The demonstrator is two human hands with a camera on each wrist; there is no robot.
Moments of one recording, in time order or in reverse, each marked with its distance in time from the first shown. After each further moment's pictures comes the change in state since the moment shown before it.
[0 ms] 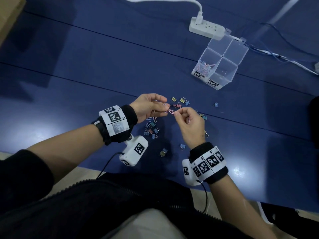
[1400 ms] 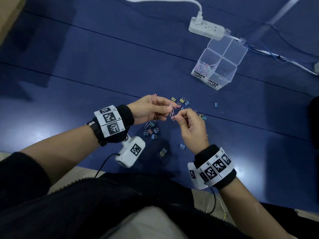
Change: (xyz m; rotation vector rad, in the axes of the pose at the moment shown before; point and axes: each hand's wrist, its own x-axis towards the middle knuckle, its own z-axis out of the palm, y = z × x) left_hand -0.007 0.001 0.001 0.162 -0.267 0.051; right_hand -0.007 0.002 -0.013 -0.057 -0.127 -0.252
